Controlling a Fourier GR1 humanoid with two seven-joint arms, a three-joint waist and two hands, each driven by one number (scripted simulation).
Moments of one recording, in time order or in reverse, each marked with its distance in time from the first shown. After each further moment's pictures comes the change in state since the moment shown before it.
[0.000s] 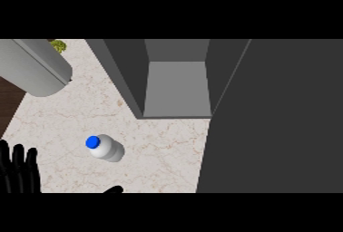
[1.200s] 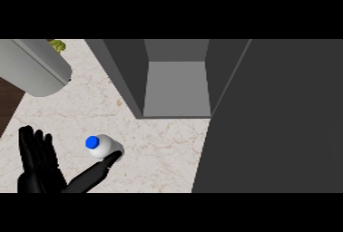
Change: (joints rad) left arm -0.077 -0.007 0.206 0.336 0.307 0.017 -0.312; right arm -0.052 -0.090 0.085 0.006 0.039 -0.135 0.016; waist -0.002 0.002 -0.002
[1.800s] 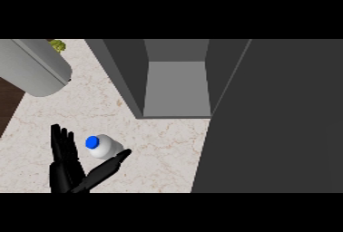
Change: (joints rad) left arm -0.038 -0.054 0.076 0.289 0.231 -0.105 -0.319; right arm -0.023 -0.034 0.039 0.004 0.020 -0.064 0.004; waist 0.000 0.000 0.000
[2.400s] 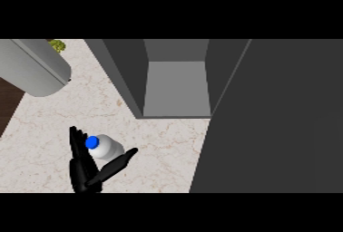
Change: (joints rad) left arm -0.096 -0.007 0.038 0.334 0.244 -0.042 -0.303; right arm -0.033 -0.014 0.036 0.011 0.016 -0.057 0.009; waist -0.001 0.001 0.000
